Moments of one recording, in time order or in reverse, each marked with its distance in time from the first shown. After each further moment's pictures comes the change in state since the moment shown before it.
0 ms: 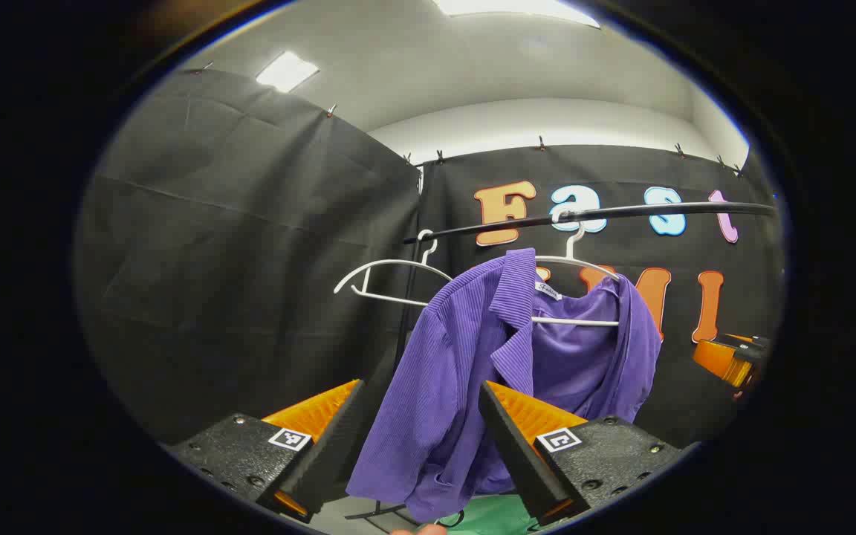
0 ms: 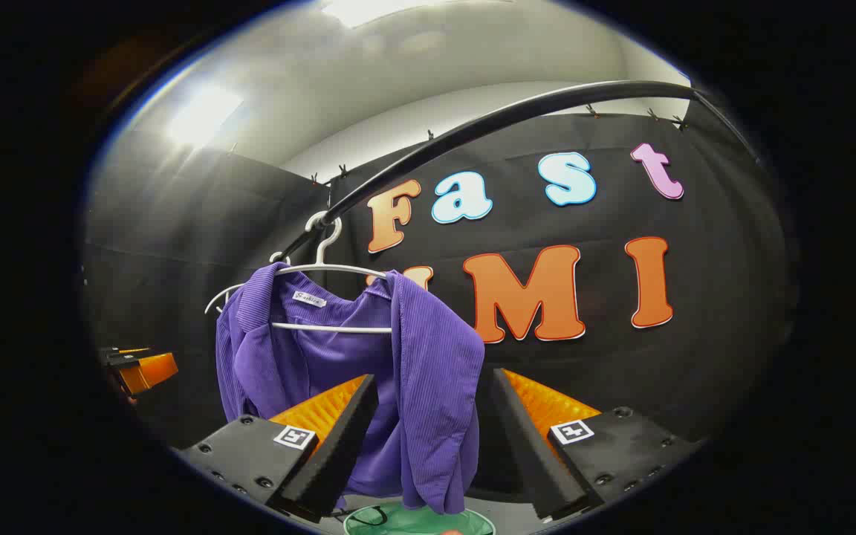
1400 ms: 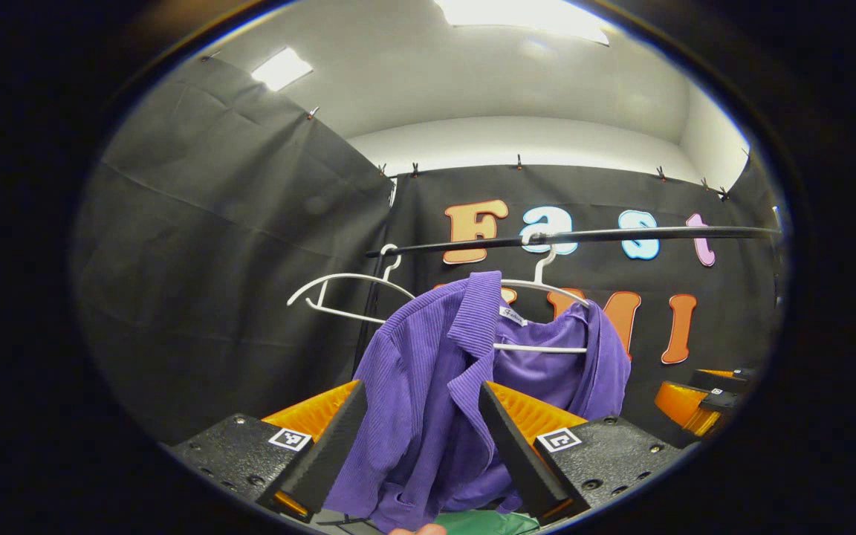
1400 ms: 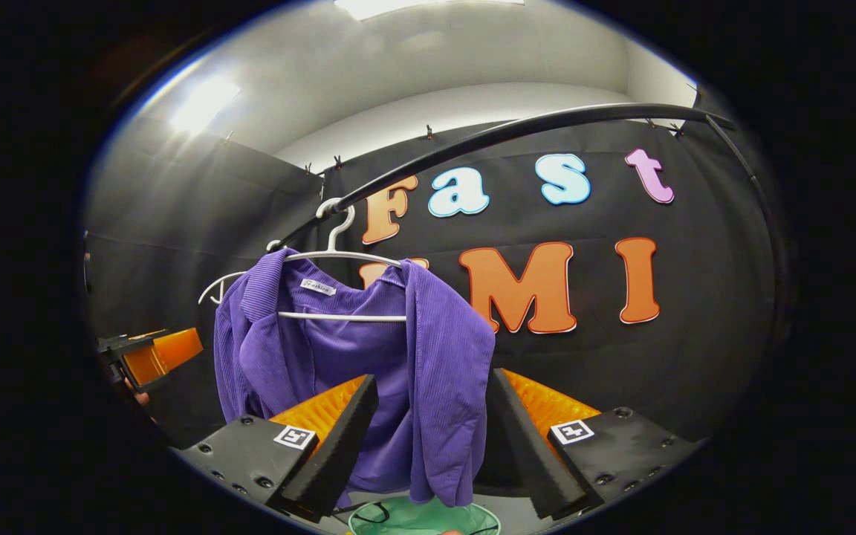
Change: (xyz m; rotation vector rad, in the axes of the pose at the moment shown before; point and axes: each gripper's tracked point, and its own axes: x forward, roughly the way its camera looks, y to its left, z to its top) left arm 0.029 -0.043 0.018 -0.065 -0.079 -0.153; right arm -0.013 0.029 -0.011 -0.027 0.019 -0.084
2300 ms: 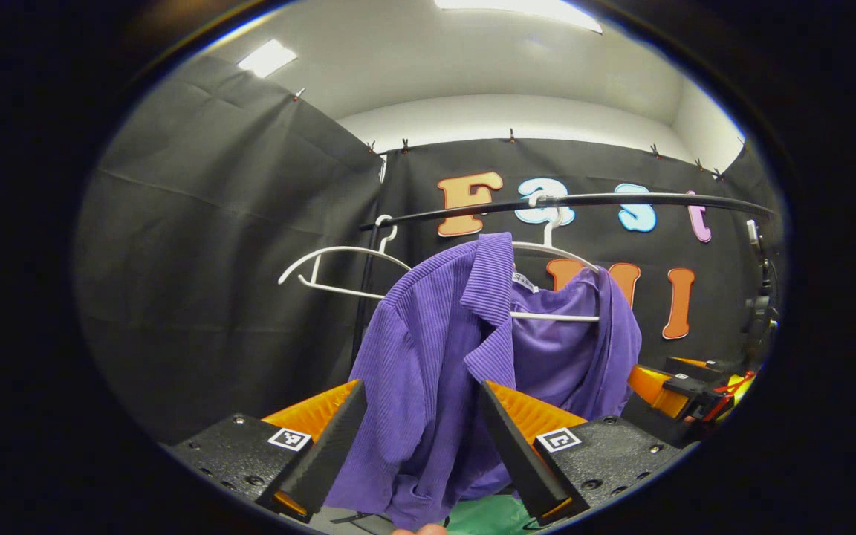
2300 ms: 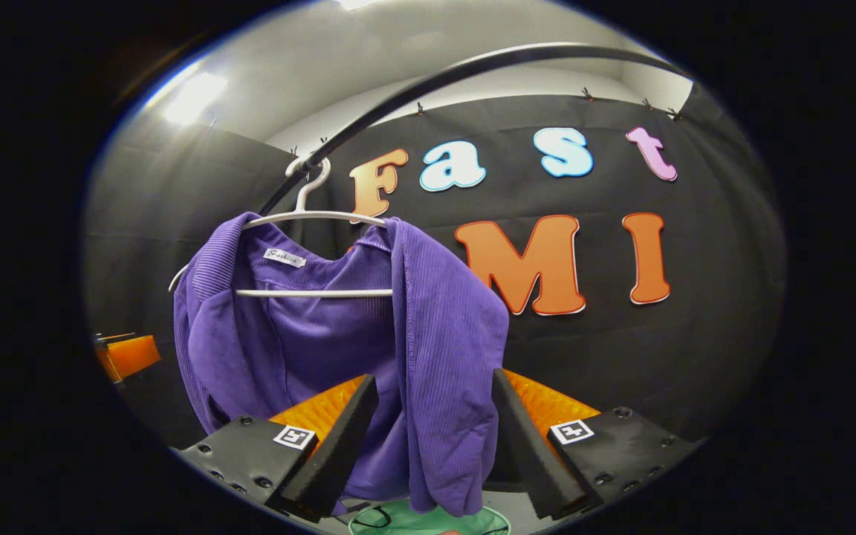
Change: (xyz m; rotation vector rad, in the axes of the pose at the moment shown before) left arm 0.009 0.017 -0.033 0.049 0.096 0.005; right arm 0.097 -0.001 -0.049 0.039 0.069 0.011
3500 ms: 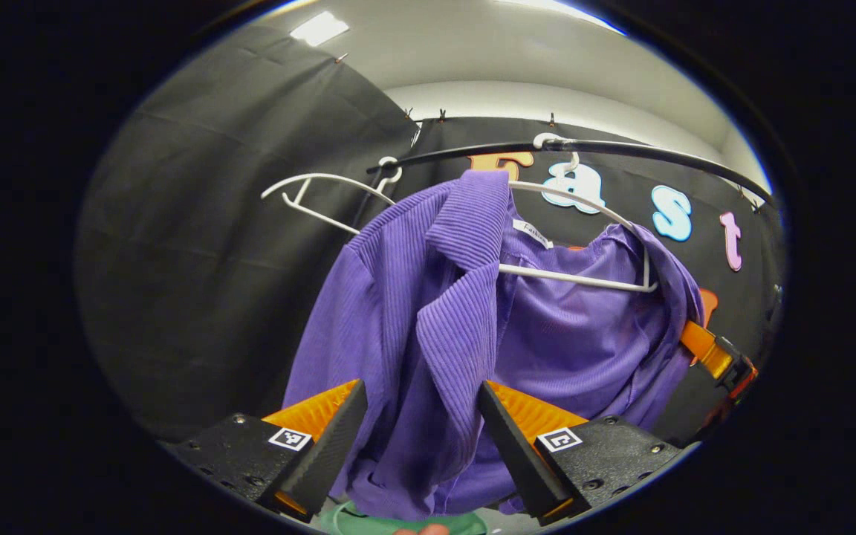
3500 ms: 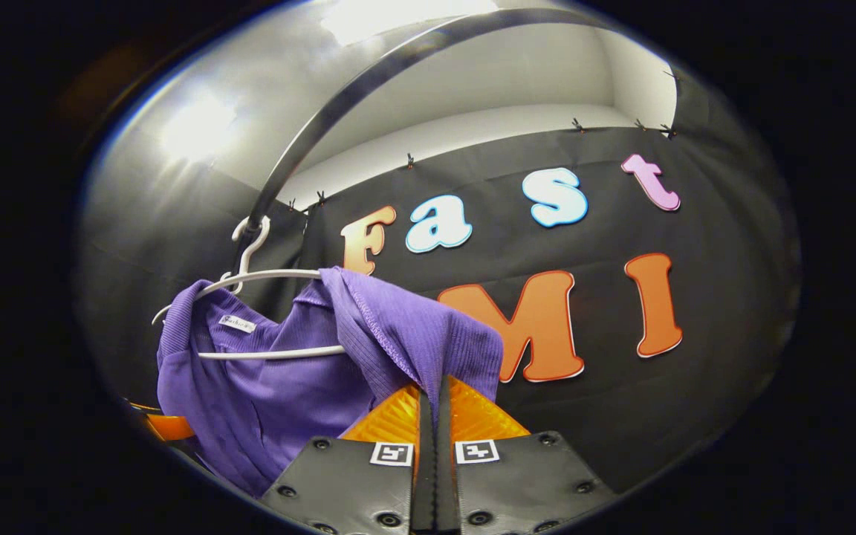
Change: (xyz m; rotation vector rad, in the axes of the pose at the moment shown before) left arm 0.064 -0.084 -0.083 -0.223 0.106 0.061; right arm 0.020 -0.093 0.081 -0.039 -0.238 0.012
